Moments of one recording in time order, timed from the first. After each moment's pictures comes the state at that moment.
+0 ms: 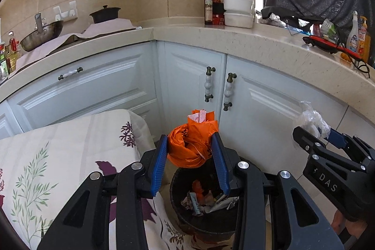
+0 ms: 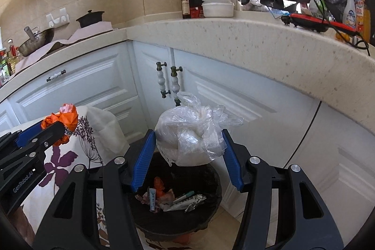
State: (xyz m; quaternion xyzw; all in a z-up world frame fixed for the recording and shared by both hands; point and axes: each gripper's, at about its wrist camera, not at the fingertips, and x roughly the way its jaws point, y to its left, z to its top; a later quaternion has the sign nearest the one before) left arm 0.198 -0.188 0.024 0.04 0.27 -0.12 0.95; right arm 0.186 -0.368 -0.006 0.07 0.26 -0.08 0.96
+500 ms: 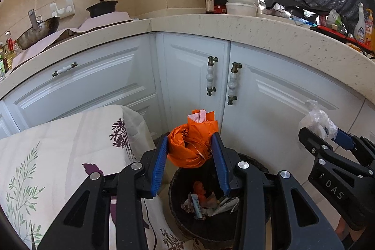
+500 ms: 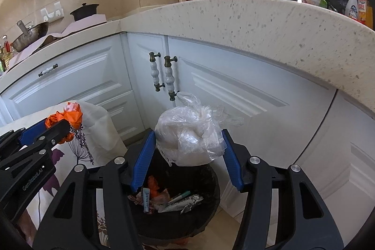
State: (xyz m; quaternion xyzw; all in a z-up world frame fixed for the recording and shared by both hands) left arm 0.223 -0.204 0.001 0.05 0.28 -0.11 0.95; right arm 0.206 -0.373 -0.025 0.06 0.27 -0.09 0.96
